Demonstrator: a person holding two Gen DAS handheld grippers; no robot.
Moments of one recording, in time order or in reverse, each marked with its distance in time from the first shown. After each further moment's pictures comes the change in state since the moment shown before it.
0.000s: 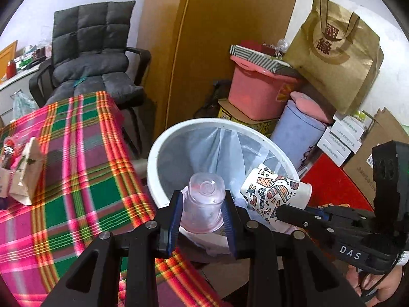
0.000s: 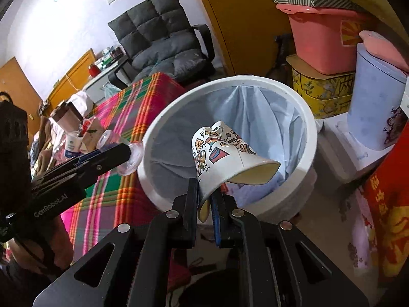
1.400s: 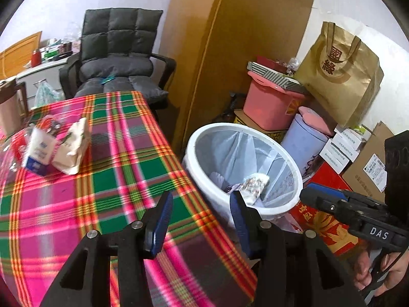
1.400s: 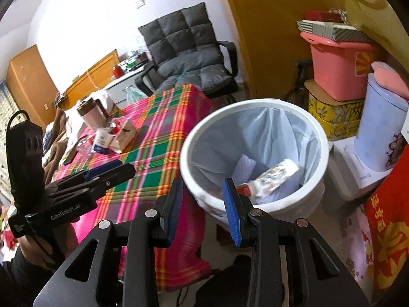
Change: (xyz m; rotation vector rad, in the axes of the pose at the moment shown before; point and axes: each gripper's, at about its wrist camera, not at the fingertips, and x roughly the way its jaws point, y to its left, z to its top) left arm -0.079 0.036 -0.037 -0.090 -0.072 0.056; right arm -0.037 0.049 -0.008 -0.117 -0.084 0.066
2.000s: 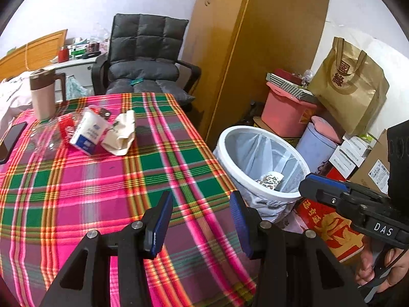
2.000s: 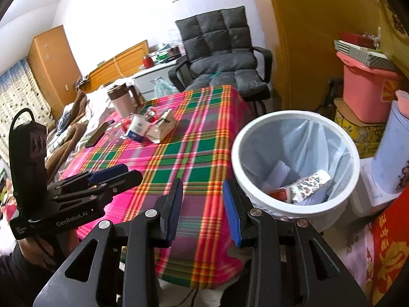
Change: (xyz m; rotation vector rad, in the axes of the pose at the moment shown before) left arm -0.058 0.031 -0.029 -0.056 -0.048 0.088; right arm 0.002 0.056 -0.005 -0.126 -0.003 0.073
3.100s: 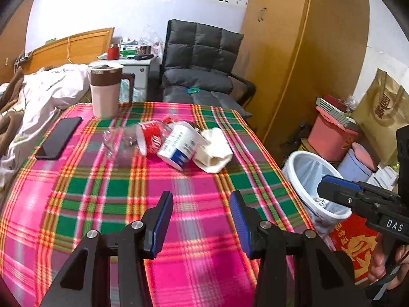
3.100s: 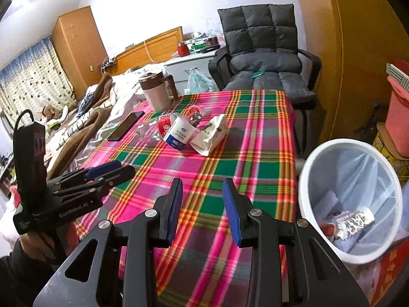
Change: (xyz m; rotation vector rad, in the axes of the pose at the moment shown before) left arm -0.033 0.109 0.023 -0.108 -0.053 0.191; right arm 0.056 0.063 0.038 -0.106 0.061 0.126
